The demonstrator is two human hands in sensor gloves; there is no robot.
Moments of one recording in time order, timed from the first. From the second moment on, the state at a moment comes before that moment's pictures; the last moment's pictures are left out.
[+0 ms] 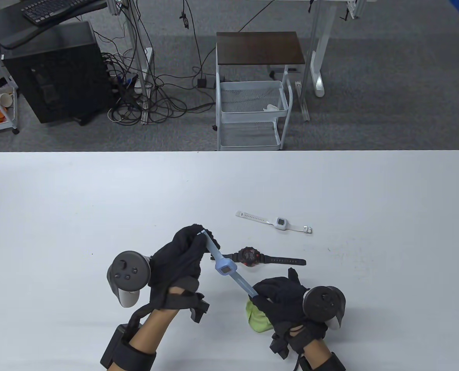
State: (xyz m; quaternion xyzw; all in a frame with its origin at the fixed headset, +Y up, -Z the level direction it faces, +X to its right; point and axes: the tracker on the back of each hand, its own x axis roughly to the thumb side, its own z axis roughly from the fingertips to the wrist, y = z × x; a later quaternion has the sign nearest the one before) left_hand -0.176 -0.641 -0.272 0.15 -0.17 0.55 0.80; right_hand 0.140 -0.749 -0.261 0.26 -0.08 0.82 0.50
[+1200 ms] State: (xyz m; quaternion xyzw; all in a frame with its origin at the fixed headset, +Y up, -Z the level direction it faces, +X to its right) left_hand -0.081 -0.728 -0.254 -0.17 -0.30 0.30 0.89; right_hand 0.163 -0.627 -0.274 0.23 -0.29 0.71 0.59
